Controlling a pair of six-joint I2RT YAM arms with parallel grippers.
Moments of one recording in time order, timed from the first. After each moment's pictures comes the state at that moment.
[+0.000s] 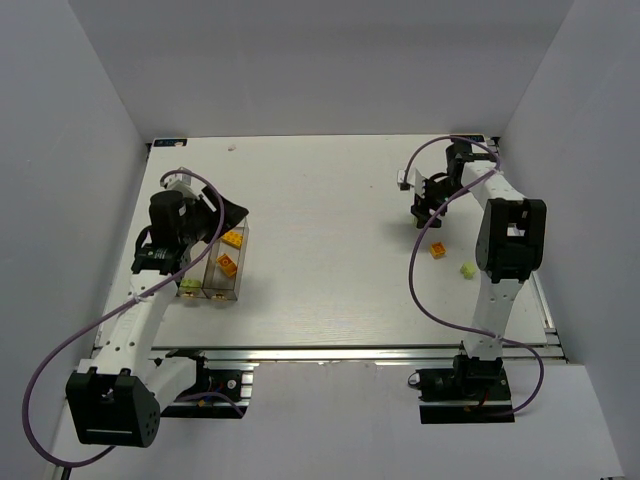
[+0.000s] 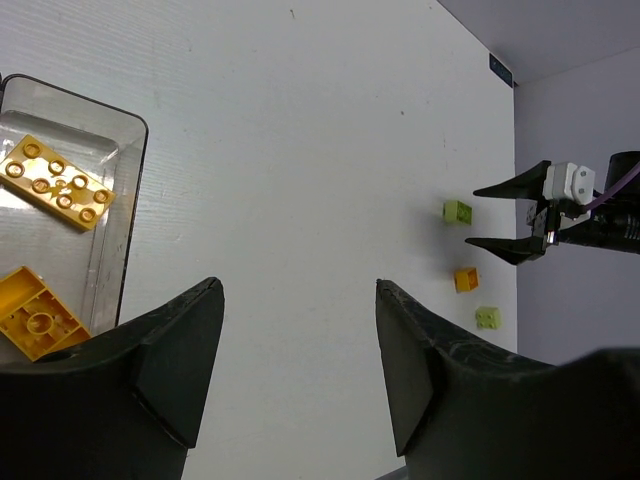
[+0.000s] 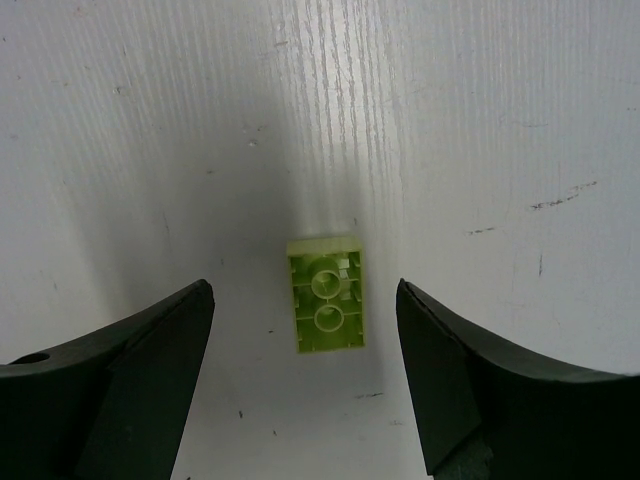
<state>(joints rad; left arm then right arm) -0.06 1.03 0.83 -0.24 0.30 -0.67 0.02 2.09 1.67 -0.94 -0.59 -1.41</state>
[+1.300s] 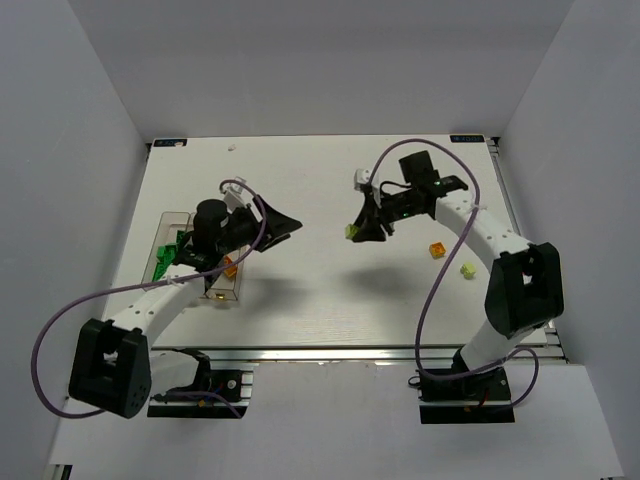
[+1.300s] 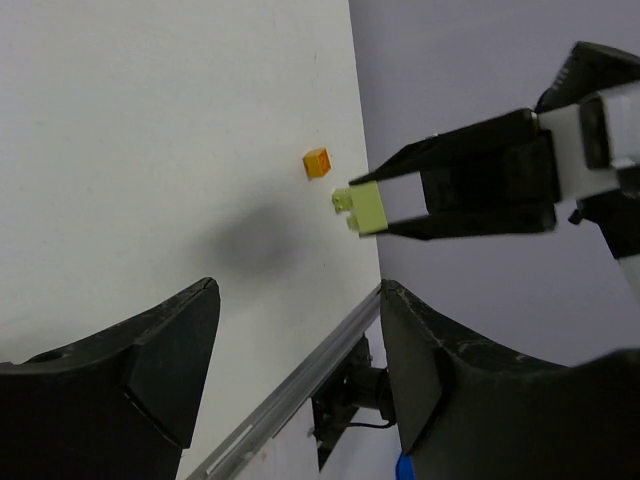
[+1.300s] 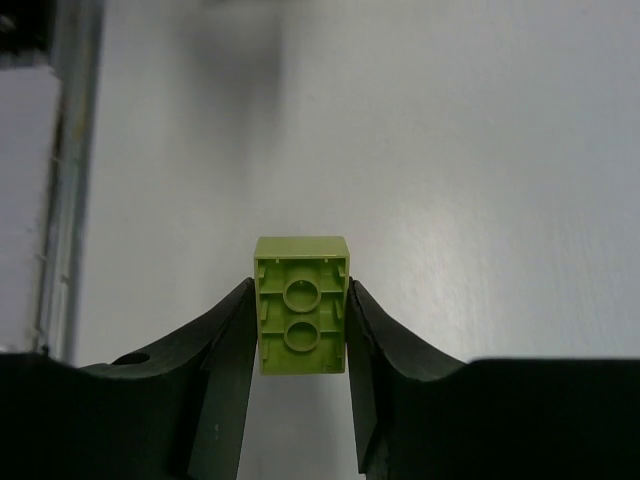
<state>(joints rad) -0.29 1.18 0.68 0.21 0.54 -0.96 0.33 1.68 1.36 -0.73 -1.01 -0.90</state>
